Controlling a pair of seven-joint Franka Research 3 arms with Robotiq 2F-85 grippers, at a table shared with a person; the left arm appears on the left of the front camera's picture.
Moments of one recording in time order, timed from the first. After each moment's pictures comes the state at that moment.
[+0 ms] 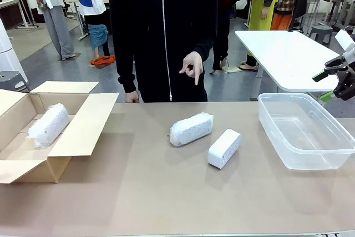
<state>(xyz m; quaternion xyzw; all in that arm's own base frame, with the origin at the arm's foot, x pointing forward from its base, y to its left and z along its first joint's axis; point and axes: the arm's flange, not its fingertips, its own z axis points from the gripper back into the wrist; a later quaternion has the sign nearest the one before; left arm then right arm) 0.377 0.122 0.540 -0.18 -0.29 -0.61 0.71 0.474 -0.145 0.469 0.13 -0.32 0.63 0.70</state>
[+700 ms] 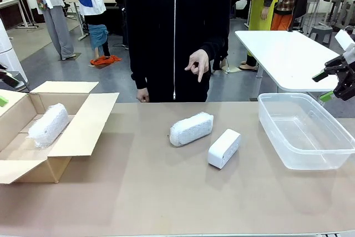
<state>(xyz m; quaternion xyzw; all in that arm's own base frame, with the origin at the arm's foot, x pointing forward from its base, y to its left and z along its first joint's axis) 0.403 0.061 0.514 -0.16 -0.25 -0.61 0.74 0.474 -0.144 0.469 0.13 -0.32 0.63 0.70</state>
